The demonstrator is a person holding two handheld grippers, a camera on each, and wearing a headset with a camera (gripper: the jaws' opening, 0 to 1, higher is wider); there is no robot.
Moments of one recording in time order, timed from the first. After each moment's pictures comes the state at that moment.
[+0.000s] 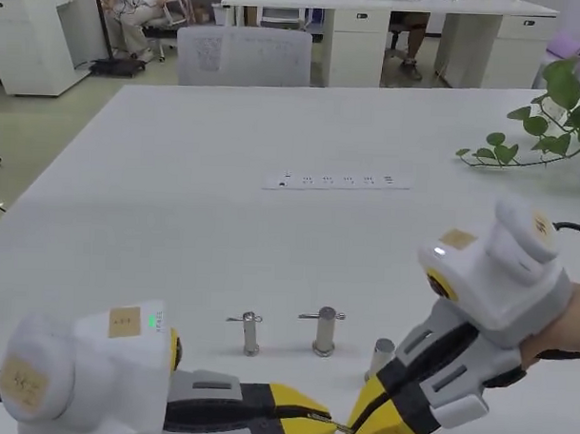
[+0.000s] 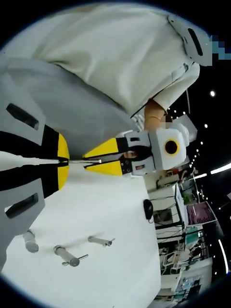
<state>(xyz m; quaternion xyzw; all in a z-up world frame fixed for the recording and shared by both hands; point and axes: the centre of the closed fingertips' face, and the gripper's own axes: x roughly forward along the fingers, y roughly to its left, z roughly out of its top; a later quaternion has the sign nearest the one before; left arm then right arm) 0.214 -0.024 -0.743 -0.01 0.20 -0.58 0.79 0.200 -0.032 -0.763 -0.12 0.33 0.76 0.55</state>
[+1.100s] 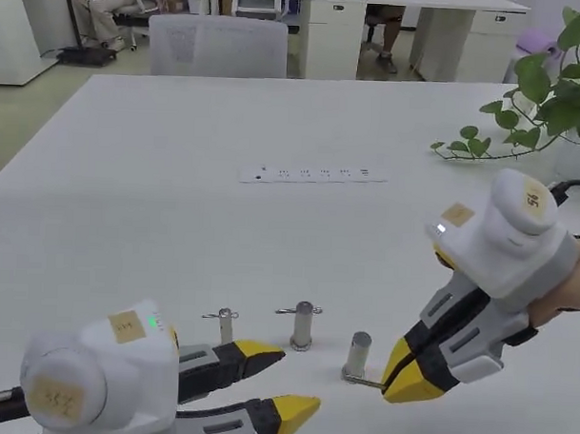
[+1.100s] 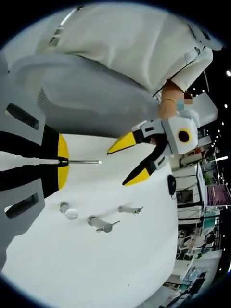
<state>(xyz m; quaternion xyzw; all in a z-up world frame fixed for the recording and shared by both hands) 0.264 -0.023 -0.770 0.01 0.17 -0.51 0.84 0.239 -0.086 -0.780 -0.23 0.39 0.68 0.58</state>
